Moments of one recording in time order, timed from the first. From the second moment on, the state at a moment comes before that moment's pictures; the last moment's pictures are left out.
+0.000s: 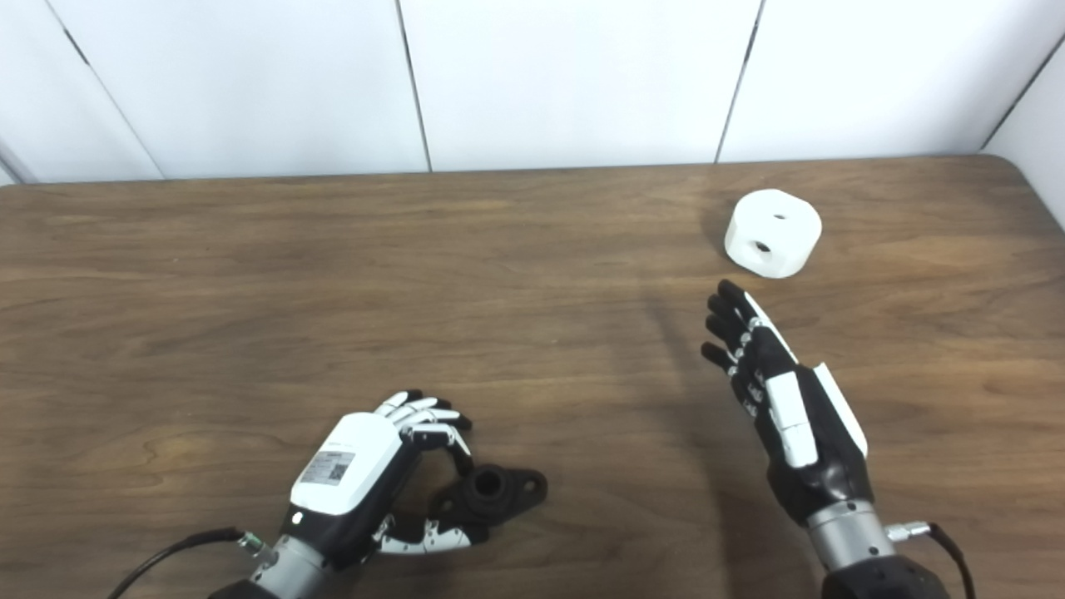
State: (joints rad) left arm 0.19 0.27 -0.49 -0.46 0.95 0.09 -0.17; right arm 0.24 -0.17 -0.08 -0.60 0.15 0.31 0.10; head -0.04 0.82
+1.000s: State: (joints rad) left arm 0.20 0.26 -0.45 -0.42 0.97 0.00 -0.18; right arm -0.08 -0.47 -0.07 -0.47 -0.36 0.47 0.14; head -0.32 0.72
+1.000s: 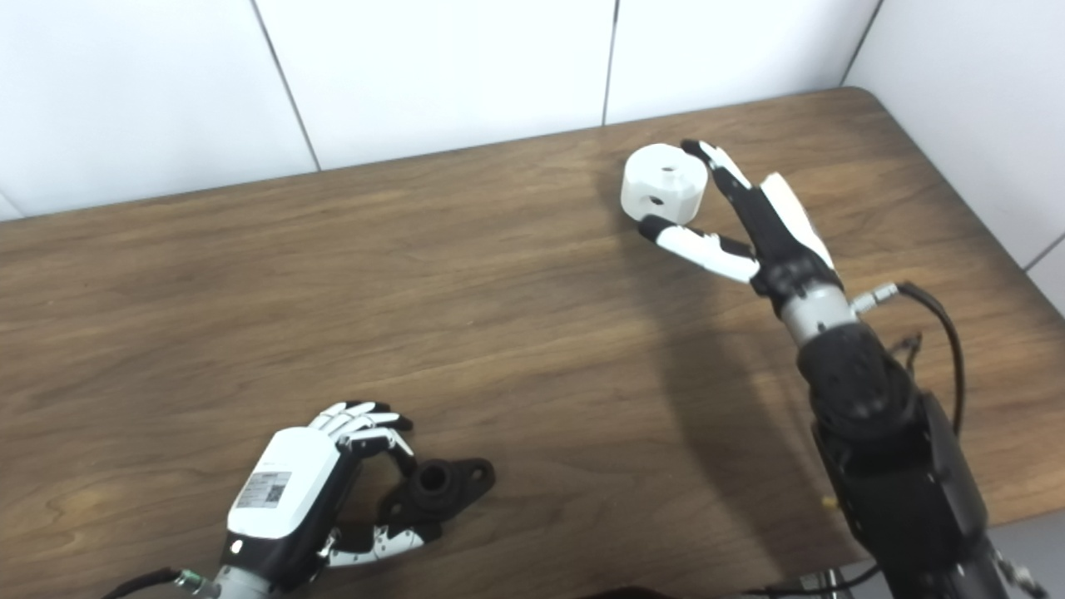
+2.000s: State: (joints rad) left arm 0.21 0.29 -0.40 -0.42 0.90 -0.06 -0.20; right arm -0.45 -0.51 0.03 0.01 -0.74 0.47 0.37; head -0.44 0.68
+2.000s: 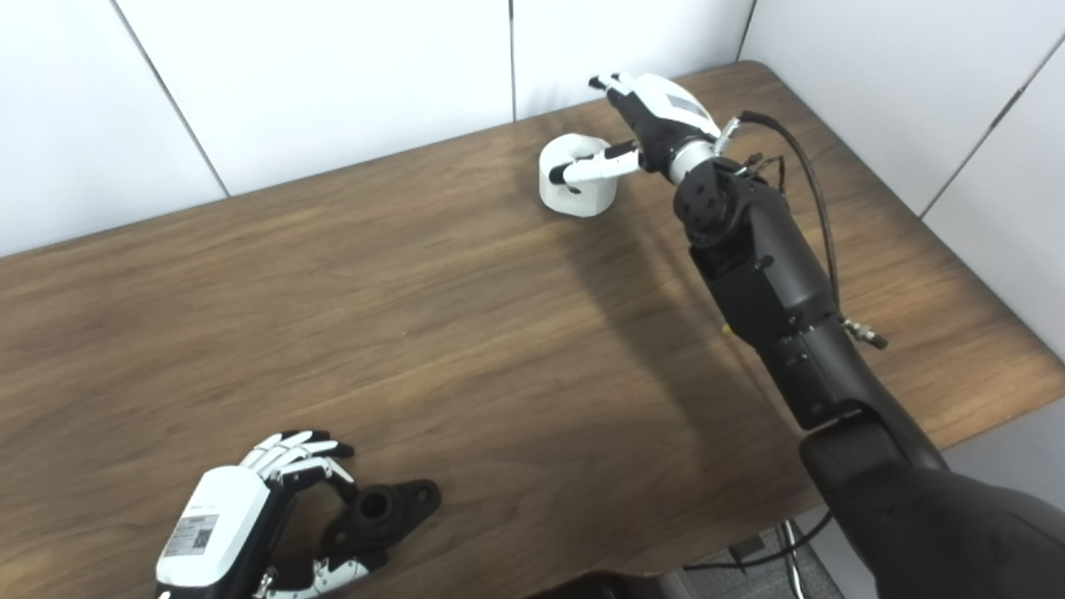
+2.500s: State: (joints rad) left arm 0.22 0.28 -0.39 -0.42 0.90 -0.07 -0.19; right arm -0.45 -0.51 0.06 0.05 -0.78 0.47 0.39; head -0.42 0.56
